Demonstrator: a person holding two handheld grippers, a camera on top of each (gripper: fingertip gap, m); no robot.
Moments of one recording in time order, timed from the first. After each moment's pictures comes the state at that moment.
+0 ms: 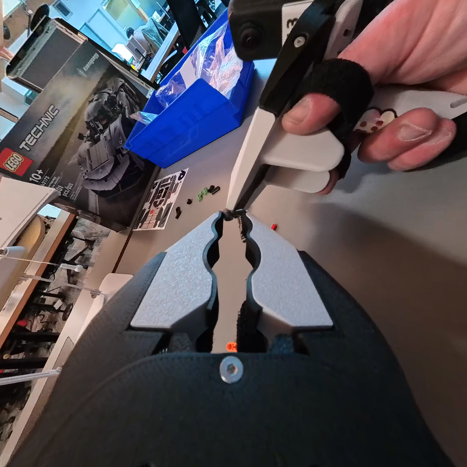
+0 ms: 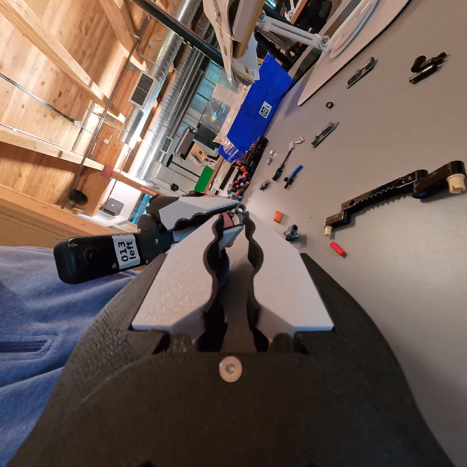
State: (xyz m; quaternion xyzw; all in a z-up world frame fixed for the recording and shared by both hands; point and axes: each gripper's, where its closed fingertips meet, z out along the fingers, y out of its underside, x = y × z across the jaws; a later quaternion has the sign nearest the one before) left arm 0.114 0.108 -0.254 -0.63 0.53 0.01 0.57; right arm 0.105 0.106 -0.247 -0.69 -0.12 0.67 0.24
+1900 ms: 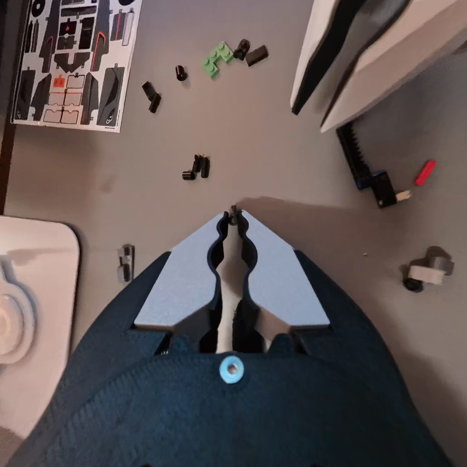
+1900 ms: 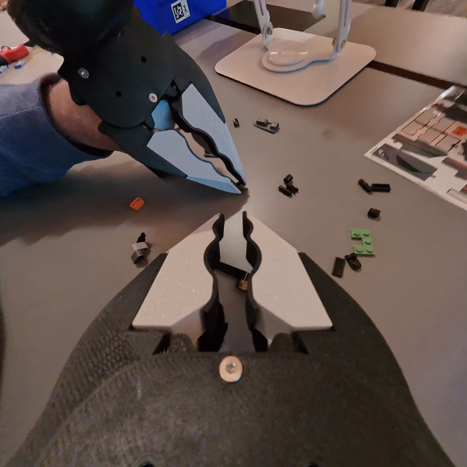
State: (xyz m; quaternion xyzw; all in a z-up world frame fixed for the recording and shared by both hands) left arm 0.054 0.226 -0.328 -0.79 0.53 -0.05 0.31; right arm 0.104 0.199 -0.280 -0.74 -0.44 0.34 0.38
